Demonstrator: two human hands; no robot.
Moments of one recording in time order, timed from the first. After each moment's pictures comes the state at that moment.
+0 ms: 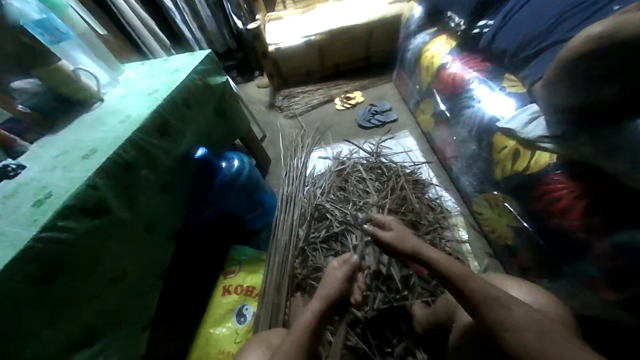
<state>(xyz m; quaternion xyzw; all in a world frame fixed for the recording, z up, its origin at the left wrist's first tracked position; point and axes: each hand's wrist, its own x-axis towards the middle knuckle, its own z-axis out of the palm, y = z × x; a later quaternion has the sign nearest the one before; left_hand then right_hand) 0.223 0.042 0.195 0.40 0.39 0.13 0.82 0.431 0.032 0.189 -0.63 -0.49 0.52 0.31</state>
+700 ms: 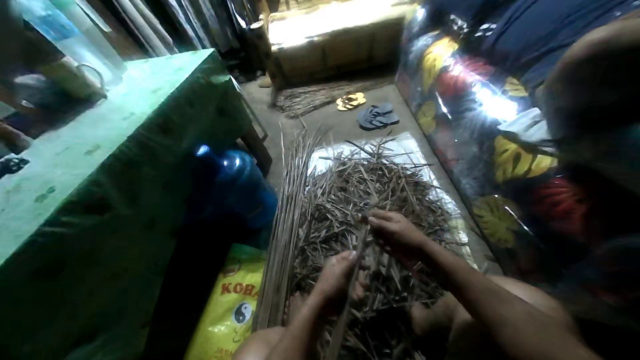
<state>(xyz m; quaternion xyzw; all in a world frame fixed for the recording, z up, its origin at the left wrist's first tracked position) 0.224 0.047 0.197 0.36 0.40 0.12 0.83 0.435 0.037 0.194 -0.55 -0.36 0.61 0.44</state>
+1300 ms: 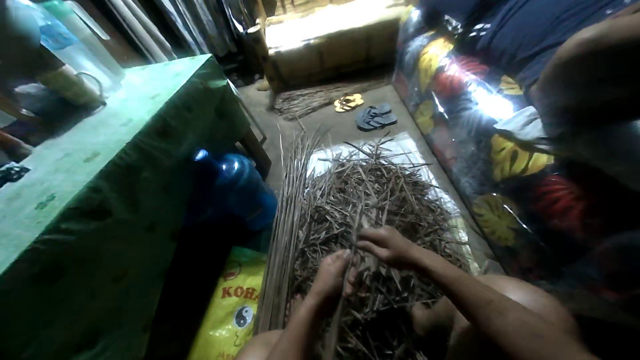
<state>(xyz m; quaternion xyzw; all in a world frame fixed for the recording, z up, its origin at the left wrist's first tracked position) 0.223 0.051 0.193 0.37 0.40 0.16 0.83 0.431 0.027 0.172 -0.52 -0.72 0.35 0.31</state>
